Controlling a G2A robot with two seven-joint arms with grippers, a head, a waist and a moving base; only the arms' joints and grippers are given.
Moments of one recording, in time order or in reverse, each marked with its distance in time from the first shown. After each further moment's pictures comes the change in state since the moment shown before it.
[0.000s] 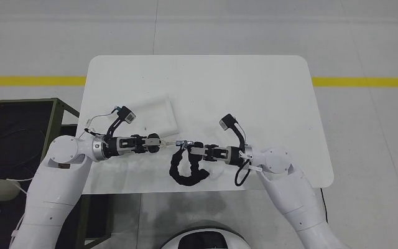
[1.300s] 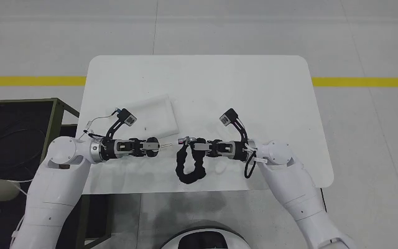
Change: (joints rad) left arm 0.007 -0.006 -0.013 0.012 -0.059 -0.009 -0.073; right arm 0.085 0.005 -0.009 0.116 0.184 -0.018 0.114
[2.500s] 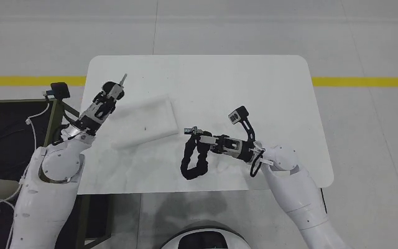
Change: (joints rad) left arm 0.131 -0.027 -0.184 -0.246 0.870 -0.214 1.285; right arm -0.084 0.014 0.053 -0.118 0.086 0.055 -0.105
